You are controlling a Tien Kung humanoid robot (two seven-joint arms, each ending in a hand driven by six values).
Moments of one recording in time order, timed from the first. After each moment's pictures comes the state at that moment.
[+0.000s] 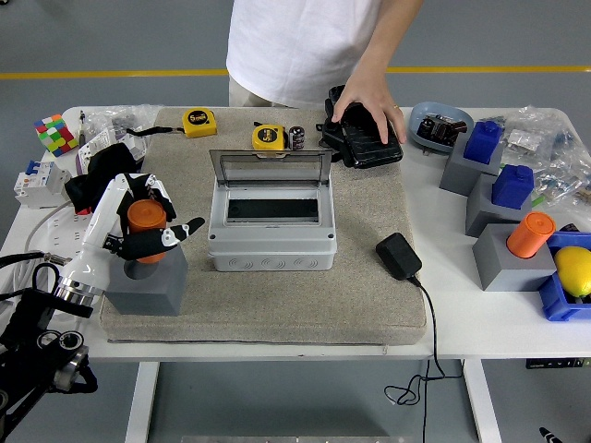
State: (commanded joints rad) left arm -0.21 0.42 -0.89 -1.35 1.17 0.40 -0.65; right arm 0.13 -0.13 1.17 0.18 -0.40 -0.09 -0.21
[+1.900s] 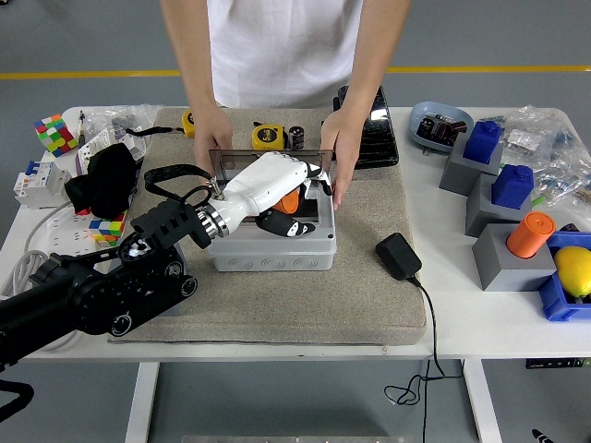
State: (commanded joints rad) left arm -0.78 0.20 -0.41 -1.01 1.74 0.40 -0.21; right arm 0.13 -0.12 1.10 0.18 -0.37 -0.10 -0.21
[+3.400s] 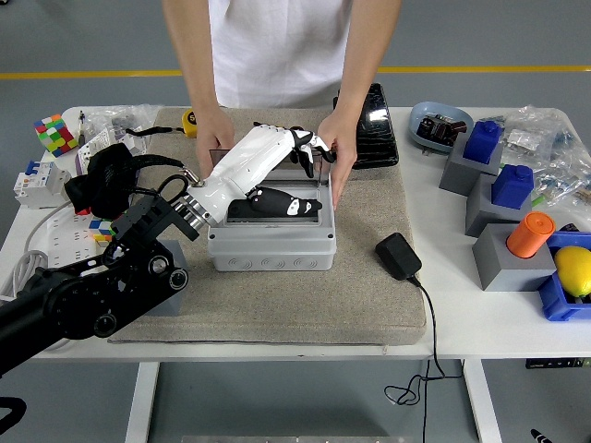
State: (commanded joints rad) left arm -0.69 0.25 -0.59 -1.18 1.63 0.48 -0.36; right arm 0.13 -0.11 1.10 0.18 -0.36 -0.10 -0.20
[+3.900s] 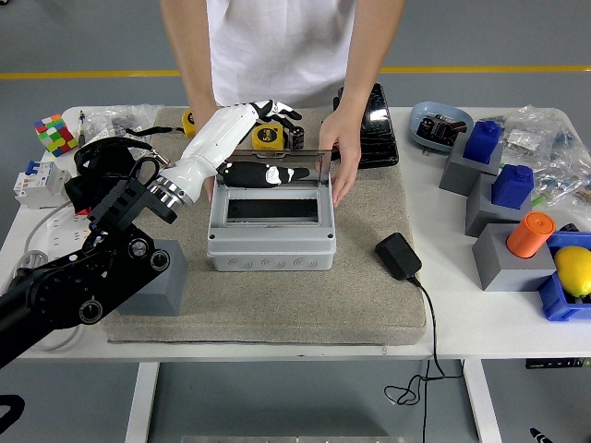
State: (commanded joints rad) left arm -0.66 0.26 -0.69 -1.12 1.60 0.35 -0.21; right arm 0.13 -0.11 1.10 0.18 -0.36 -0.10 -0.20
